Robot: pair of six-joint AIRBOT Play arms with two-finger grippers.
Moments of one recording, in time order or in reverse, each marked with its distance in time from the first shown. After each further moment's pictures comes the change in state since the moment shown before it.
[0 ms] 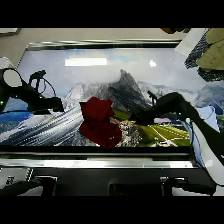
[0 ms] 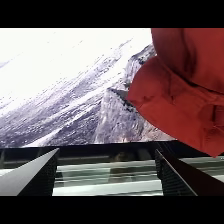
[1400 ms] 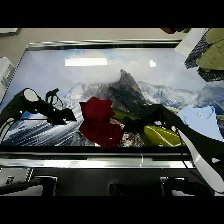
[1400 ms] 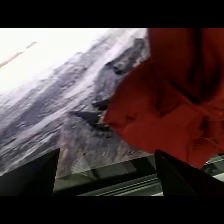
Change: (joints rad) left arm 0.071 -0.095 -0.321 -0.298 0.291 0.206; right arm 0.195 0.019 -0.102 -0.076 0.185 0.216
